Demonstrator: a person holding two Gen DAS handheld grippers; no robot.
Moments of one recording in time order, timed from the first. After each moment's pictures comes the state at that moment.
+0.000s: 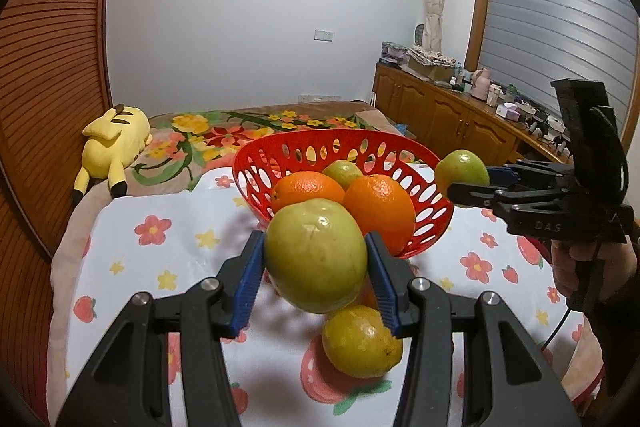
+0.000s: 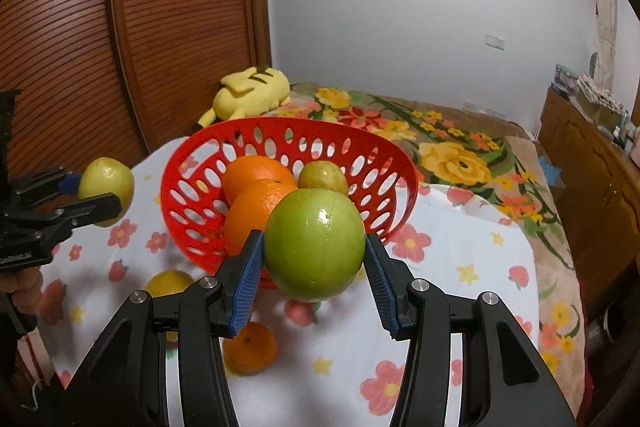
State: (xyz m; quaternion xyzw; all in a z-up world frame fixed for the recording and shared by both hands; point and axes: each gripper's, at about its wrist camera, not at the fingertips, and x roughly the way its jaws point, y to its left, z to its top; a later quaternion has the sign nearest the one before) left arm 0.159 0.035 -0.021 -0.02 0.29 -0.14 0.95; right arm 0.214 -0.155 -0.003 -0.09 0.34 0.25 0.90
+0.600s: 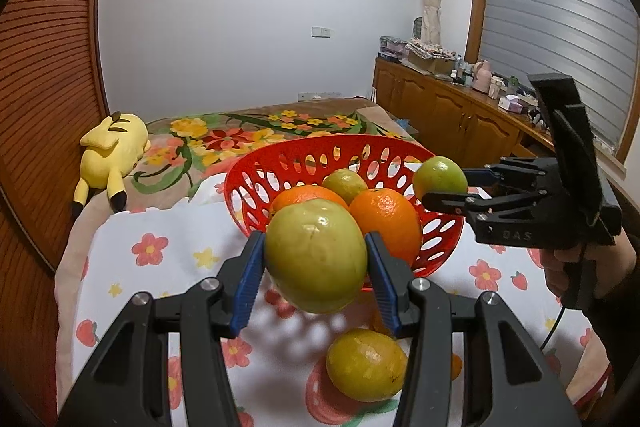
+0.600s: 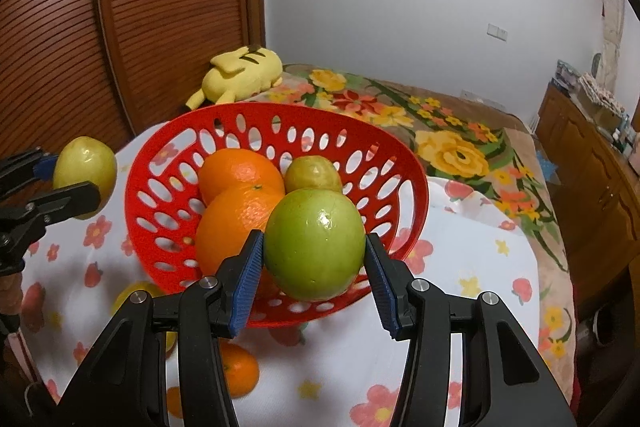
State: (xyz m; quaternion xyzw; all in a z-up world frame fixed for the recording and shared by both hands) left arm 0.182 0.025 -0.016 -0.01 0.30 -0.14 0.94; right arm 0.248 -0.138 -0.015 -0.12 0.36 0.23 0.89
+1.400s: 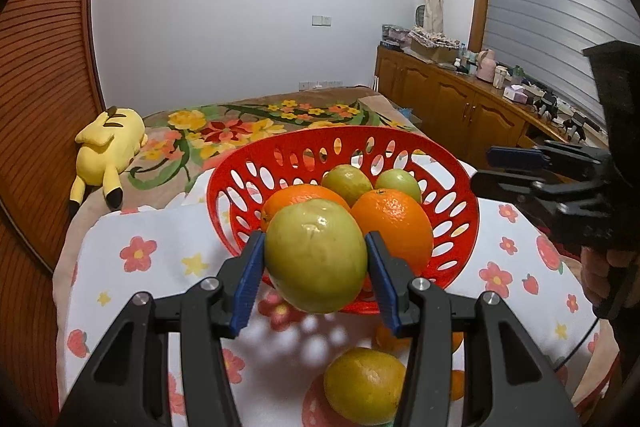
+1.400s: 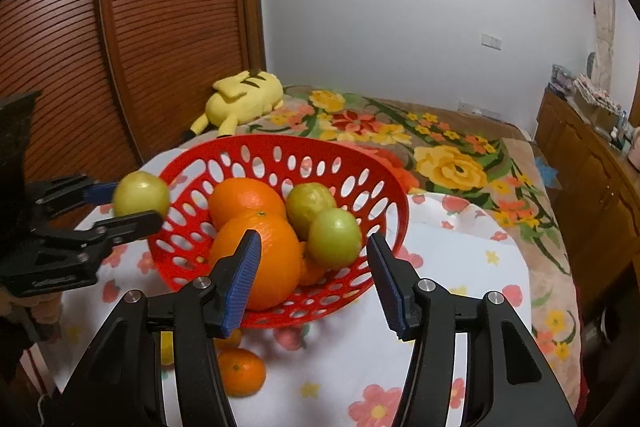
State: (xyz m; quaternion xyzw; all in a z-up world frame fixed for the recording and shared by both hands) left arm 0.210 0.014 -0.027 0.00 0.32 -0.13 0.94; right arm 0.230 -0.154 0.013 -0.09 0.33 0.24 0.91
